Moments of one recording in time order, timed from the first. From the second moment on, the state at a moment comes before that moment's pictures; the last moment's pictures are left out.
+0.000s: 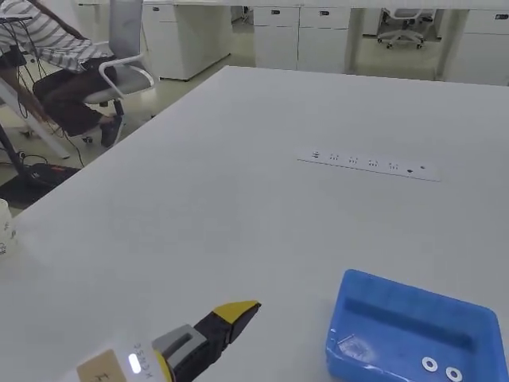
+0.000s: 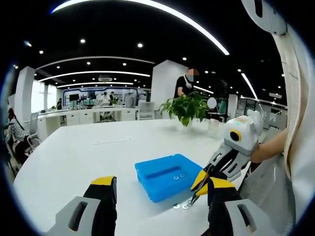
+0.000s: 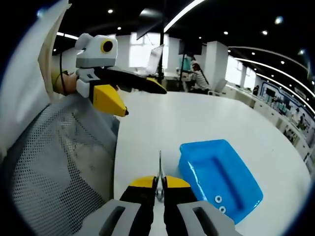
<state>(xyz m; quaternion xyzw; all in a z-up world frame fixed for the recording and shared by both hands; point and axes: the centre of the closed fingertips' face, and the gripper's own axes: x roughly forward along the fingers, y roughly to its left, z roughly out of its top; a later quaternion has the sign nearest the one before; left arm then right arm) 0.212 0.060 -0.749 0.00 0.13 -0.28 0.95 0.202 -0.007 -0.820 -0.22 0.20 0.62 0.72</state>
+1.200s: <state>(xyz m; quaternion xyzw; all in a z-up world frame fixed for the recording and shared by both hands) 0.213 0.065 -0.745 0.00 0.12 -0.27 0.96 0.294 -0.021 -0.768 -0.02 0.25 0.52 0.81</state>
